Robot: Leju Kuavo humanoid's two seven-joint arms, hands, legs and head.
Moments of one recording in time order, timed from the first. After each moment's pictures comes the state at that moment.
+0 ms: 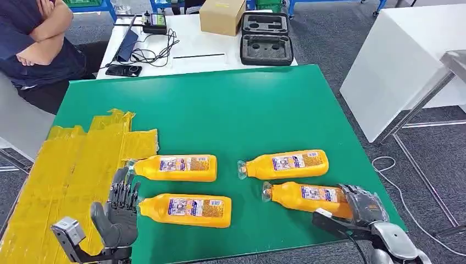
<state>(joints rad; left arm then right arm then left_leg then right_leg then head) 0.34 -0.25 0.09 -1.74 0.20 -0.16 -0.43 0.04 -0.38 0.10 -1.43 1.14 0.17 -0.07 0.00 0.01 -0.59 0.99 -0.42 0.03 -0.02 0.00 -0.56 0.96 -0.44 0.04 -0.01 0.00</state>
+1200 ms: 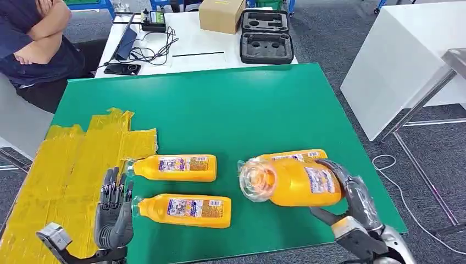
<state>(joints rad) 0.34 -0.25 0.11 -1.74 0.33 -0.22 -0.46 0.15 -0.17 0.03 -1.85 0.50 0.02 -0.47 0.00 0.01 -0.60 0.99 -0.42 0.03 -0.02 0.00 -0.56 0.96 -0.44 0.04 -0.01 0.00</state>
